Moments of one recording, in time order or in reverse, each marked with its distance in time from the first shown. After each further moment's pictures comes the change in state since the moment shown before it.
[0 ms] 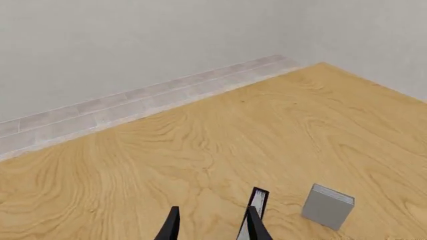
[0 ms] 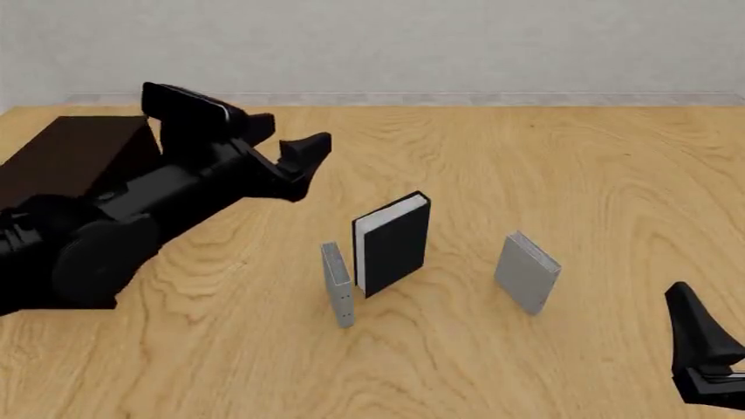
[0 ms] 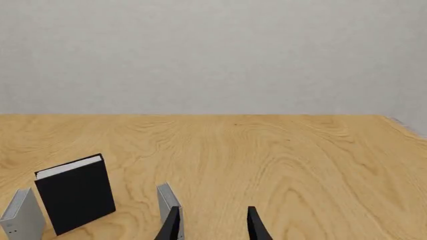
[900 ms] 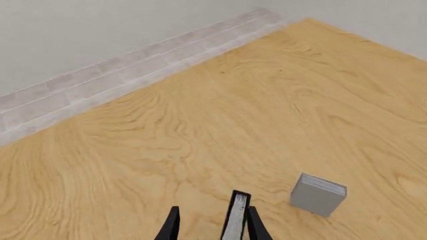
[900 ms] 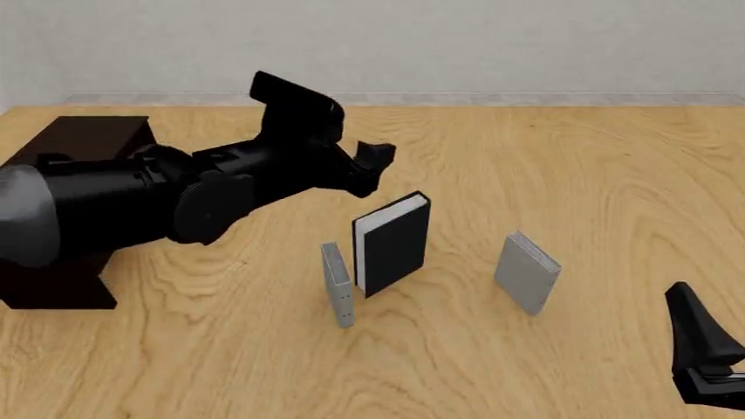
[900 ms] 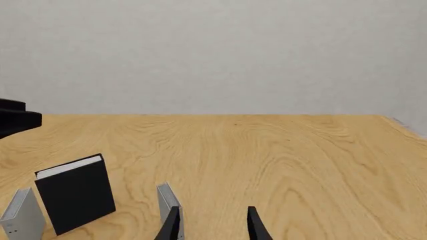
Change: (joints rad) left arm -0.085 0.252 -0.262 0.178 0.029; right arm 0.000 -0.003 -0.001 0.003 0.000
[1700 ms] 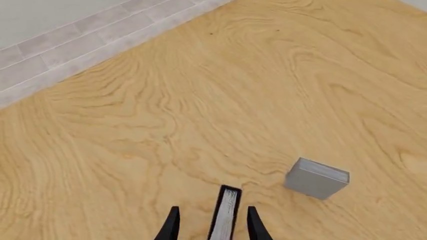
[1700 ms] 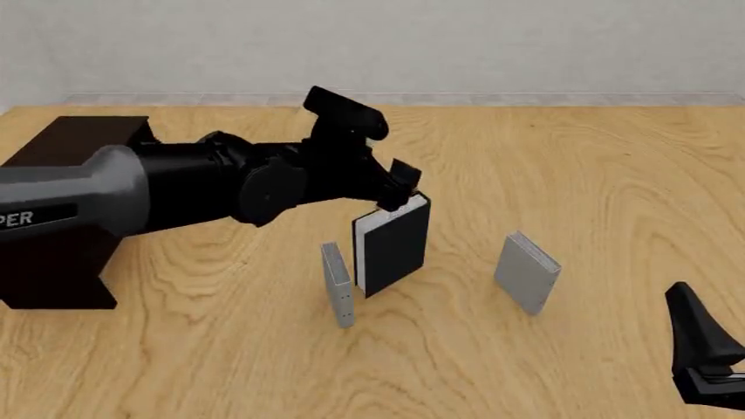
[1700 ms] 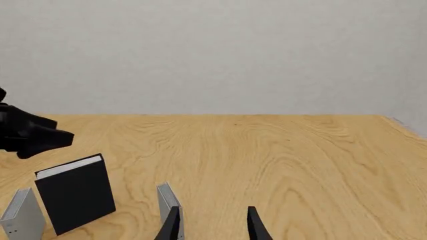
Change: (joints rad) left arm -0.036 0.159 -0.162 0.179 -0.008; right arm 0.000 0.000 0.000 0.000 0.000
